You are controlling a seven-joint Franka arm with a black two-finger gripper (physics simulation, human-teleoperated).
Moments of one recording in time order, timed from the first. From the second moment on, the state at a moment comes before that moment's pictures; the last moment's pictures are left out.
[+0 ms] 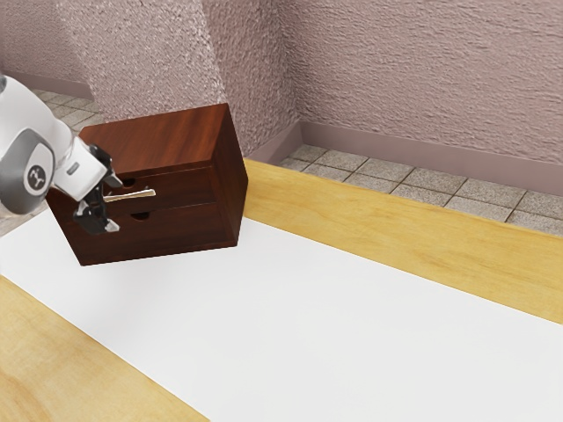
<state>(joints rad) 0.55 -0.11 -0.05 -1.98 -0.01 2.36 1.42</state>
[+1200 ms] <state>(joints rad) 0.58 0.01 -0.08 -1.94 -0.01 2.42 1.47</state>
